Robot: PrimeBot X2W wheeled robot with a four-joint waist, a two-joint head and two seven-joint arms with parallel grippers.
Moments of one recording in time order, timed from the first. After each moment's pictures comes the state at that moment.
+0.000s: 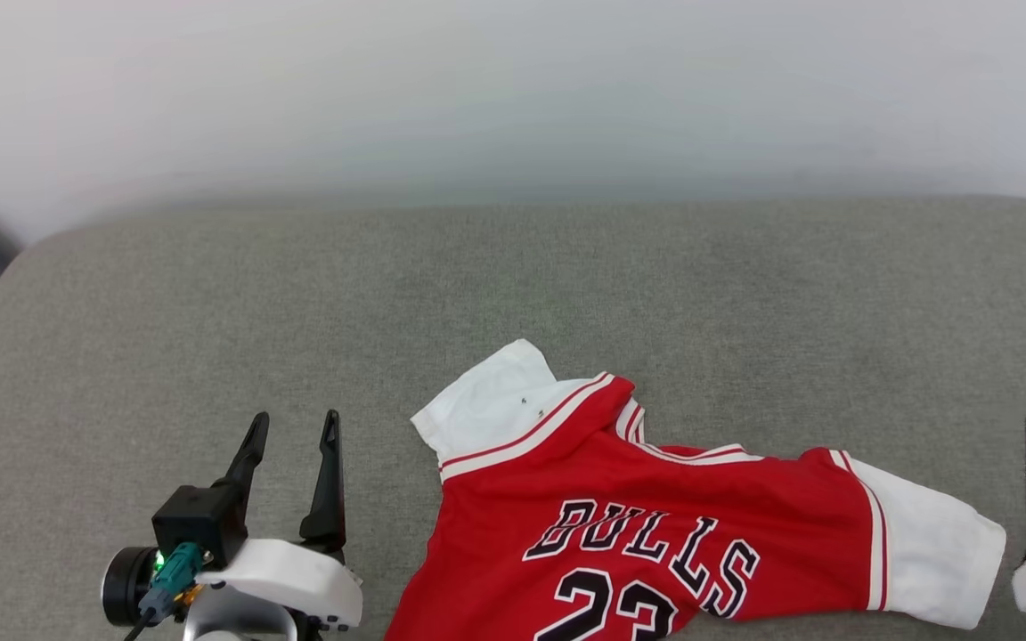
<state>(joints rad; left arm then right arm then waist) -0.06 0.26 -0.28 0.08 -0.41 0.17 -0.20 -0.02 -0.16 -0.33 0.07 0.26 0.13 0.08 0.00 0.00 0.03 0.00</state>
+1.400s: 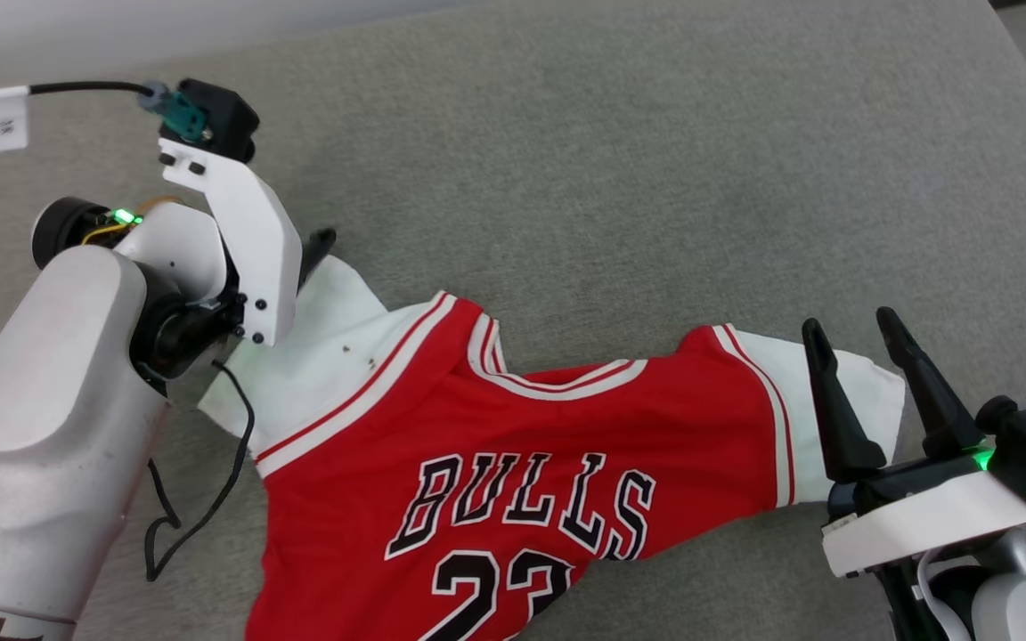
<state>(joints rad) -0.82 0.47 -0.47 0.40 -0.65 -0.12 0.70 -0.06 -0.06 0.05 -0.17 0.24 0.13 0.01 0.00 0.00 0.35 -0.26</state>
